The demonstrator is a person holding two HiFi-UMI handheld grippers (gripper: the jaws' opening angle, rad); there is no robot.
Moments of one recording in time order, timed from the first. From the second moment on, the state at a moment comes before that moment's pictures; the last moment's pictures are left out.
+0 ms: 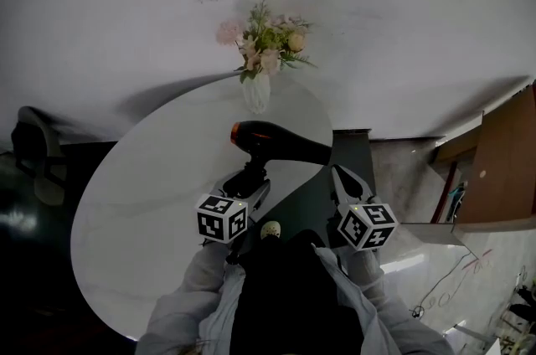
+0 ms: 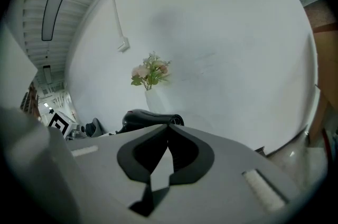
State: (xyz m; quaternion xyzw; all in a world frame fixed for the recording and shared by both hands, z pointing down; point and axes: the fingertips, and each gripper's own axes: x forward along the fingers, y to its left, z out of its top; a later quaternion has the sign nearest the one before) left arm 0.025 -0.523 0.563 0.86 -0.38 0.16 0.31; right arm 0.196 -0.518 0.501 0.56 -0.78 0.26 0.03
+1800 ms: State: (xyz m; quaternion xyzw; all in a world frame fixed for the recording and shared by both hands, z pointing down) left arm 0.092 -0.611 0.675 0.82 -0.41 0.34 0.23; right arm 0.248 -0.576 0.542 0.54 -0.78 0.31 0.08
